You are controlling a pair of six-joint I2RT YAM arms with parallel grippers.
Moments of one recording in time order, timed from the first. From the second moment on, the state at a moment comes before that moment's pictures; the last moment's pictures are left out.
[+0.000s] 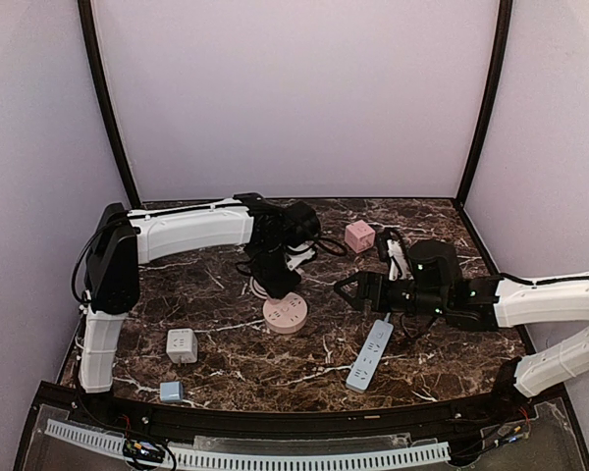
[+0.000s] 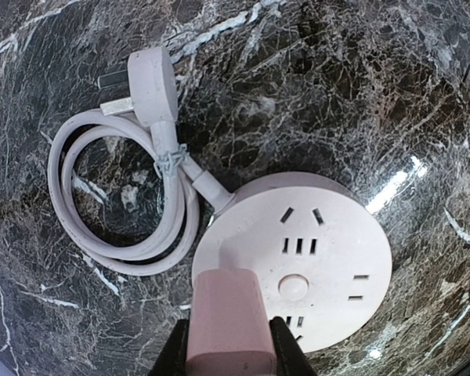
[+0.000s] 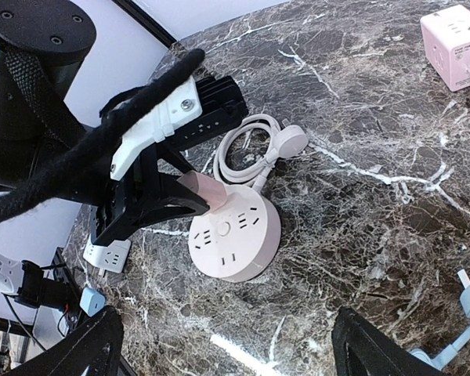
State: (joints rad) left arm -0.91 2.16 1.88 -1.12 -0.16 -0.04; right arm 0.92 1.20 0.59 0.15 0.00 0.72
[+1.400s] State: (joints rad) left arm -0.87 2.17 1.90 -1.13 -0.08 0.05; right arm 0.92 1.21 0.60 0.15 0.00 0.71
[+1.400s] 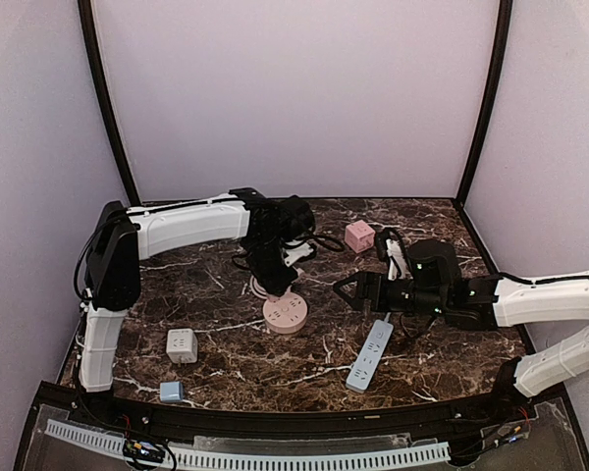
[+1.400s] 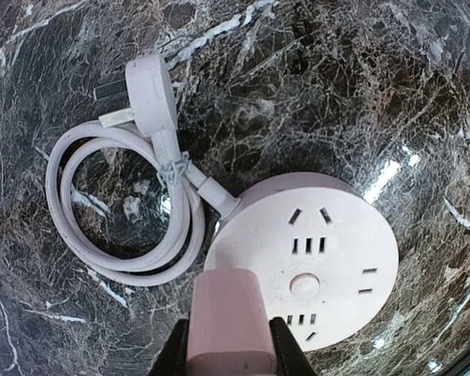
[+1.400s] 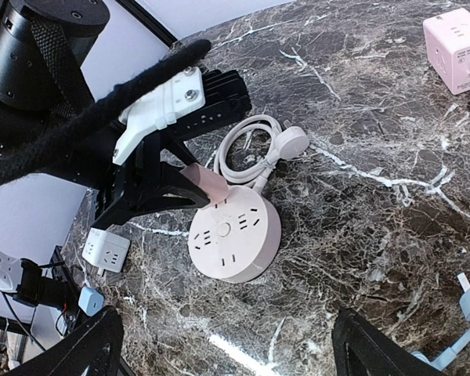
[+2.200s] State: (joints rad) left arm -0.85 2.17 1.86 -1.12 -0.04 0.11; right arm 0.92 1.21 0.60 0.15 0.00 0.71
